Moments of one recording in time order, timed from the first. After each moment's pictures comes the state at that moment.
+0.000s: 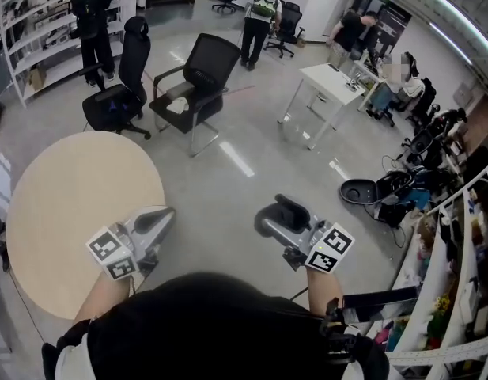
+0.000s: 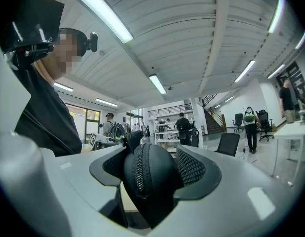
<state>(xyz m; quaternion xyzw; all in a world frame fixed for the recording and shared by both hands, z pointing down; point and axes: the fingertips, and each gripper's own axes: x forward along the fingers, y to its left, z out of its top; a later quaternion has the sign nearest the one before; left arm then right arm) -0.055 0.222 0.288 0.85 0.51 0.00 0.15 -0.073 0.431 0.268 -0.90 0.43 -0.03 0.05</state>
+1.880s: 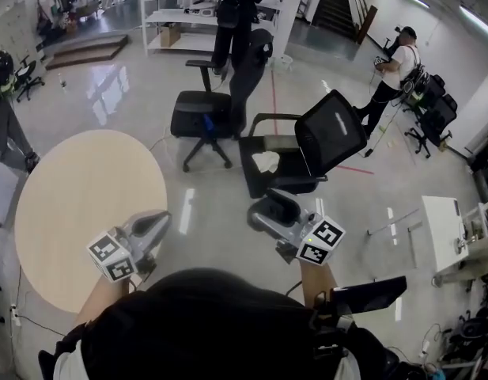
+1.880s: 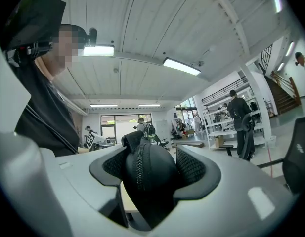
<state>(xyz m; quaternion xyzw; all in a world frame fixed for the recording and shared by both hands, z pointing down) 0.394 0.219 0.329 0.98 0.13 0.00 0.16 0.533 0.370 0.307 -0.66 0.75 -0.07 0.06</state>
